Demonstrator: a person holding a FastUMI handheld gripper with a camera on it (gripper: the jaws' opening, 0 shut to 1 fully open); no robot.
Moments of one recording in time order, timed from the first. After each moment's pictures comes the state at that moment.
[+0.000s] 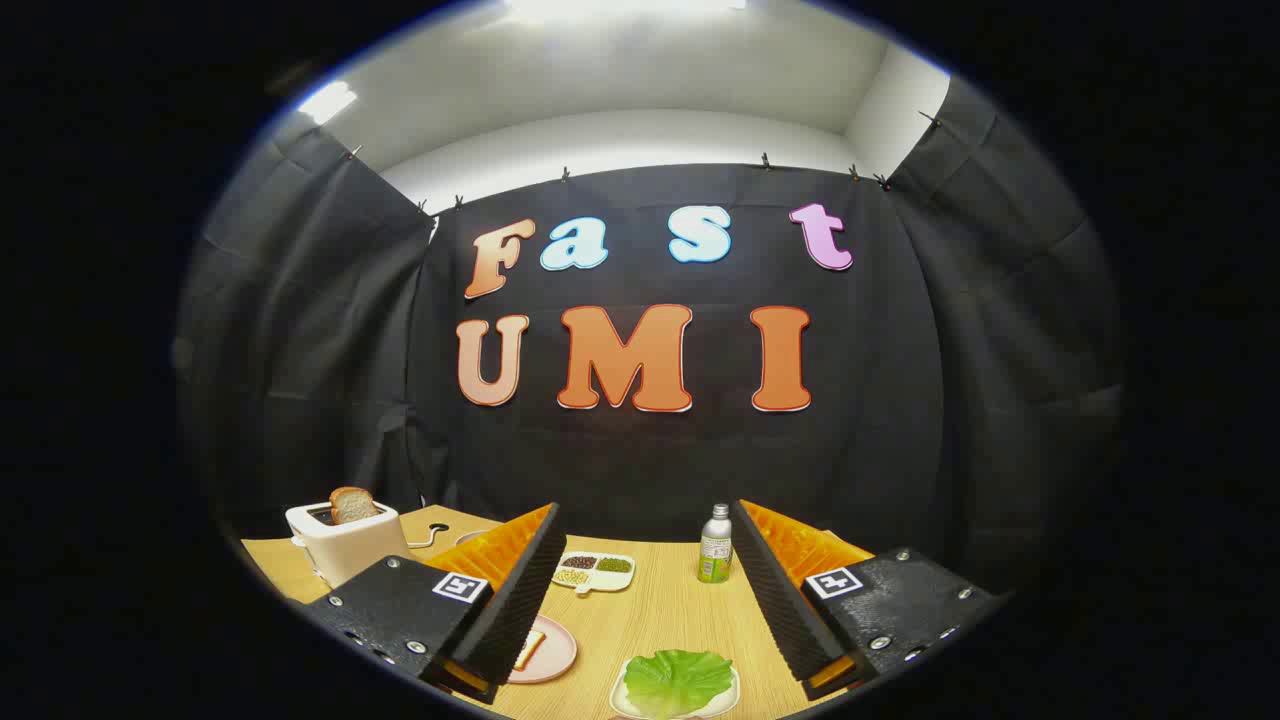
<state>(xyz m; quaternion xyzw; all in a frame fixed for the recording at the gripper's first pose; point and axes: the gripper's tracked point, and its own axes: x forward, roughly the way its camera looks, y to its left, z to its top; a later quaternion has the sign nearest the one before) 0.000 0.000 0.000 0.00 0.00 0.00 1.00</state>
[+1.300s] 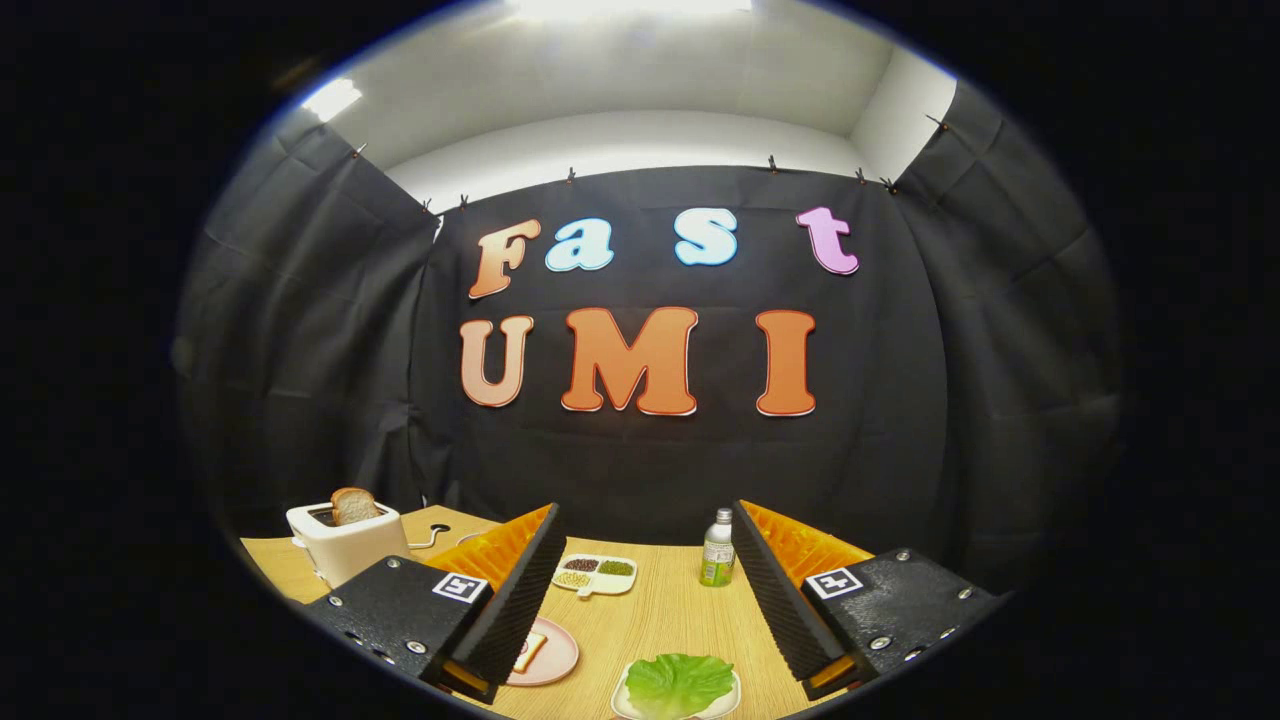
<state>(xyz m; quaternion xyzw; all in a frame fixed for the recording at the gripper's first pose) 0.005 0.000 -0.001 -0.01 0.01 0.00 1.00</state>
